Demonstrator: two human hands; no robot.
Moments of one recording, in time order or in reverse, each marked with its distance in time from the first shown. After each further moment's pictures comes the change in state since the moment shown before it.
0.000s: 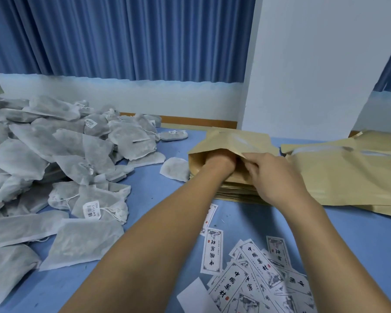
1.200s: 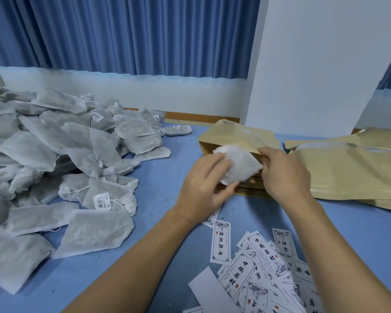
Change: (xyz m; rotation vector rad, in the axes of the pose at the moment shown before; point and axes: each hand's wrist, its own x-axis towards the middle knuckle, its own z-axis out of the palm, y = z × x) left_hand -0.110 -0.053 0.030 -0.321 0.924 0.517; right_hand -0.003 0.000 0.011 -0.020 0.138 0.148
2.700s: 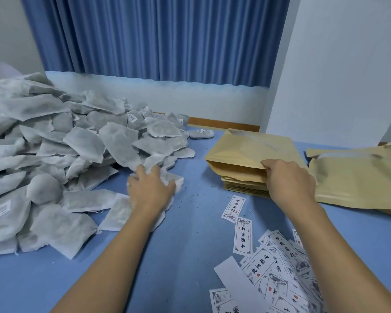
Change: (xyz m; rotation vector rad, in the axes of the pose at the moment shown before) left_hand -0.044 -0.074 -0.119 0.641 -0.493 -1.120; right_hand -0.019 -0.032 0.005 -0.216 -0.067 -0.094
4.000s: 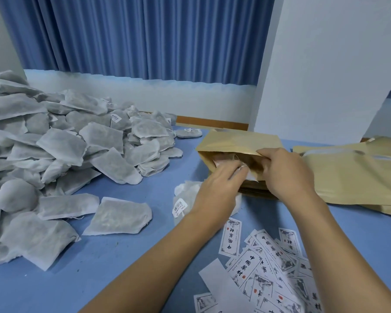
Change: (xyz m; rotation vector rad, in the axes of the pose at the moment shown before) left_hand -0.084 0.135 0.006 -0.373 0.190 1.025; right_hand 0.009 0.015 -0.022 0.220 -0.028 0.025
